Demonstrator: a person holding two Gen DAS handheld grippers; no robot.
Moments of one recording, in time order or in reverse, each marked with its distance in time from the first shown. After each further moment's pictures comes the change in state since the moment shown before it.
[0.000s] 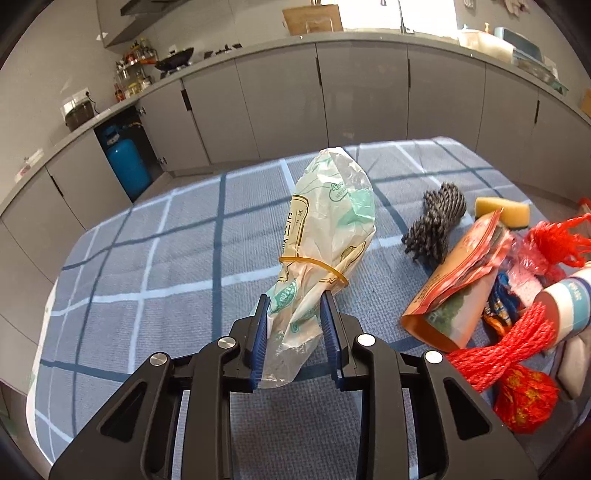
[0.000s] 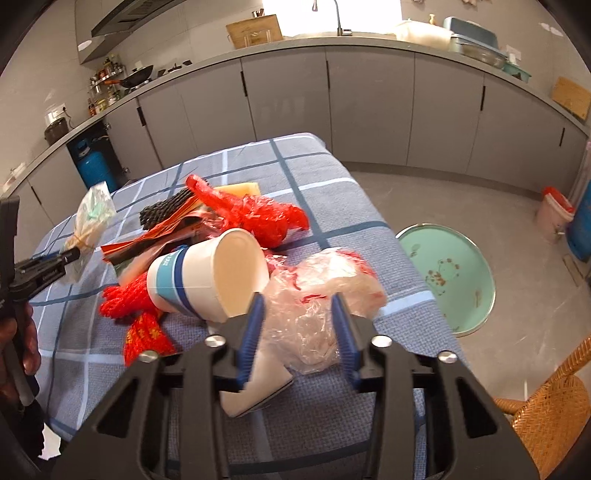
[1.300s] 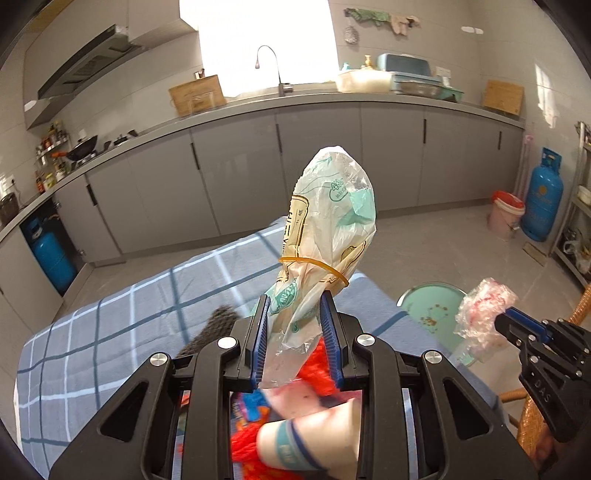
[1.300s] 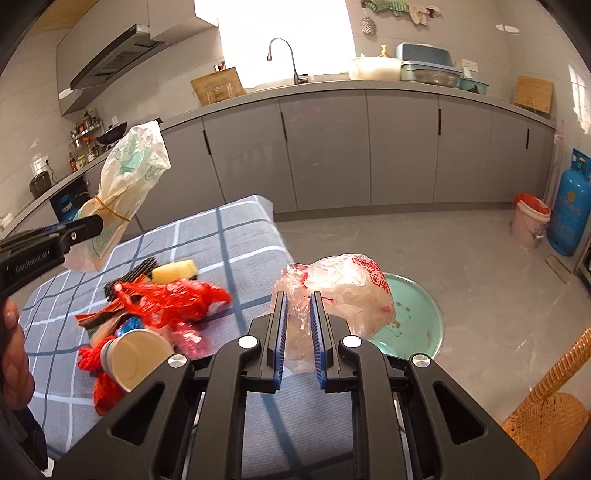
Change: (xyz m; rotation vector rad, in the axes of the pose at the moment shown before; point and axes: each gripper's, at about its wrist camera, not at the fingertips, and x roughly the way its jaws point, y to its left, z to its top) left arm -0.103 -0.204 0.070 0.216 -0.228 -0.304; right arm -0.041 -0.101 0.031 0.117 -0.211 -0.090
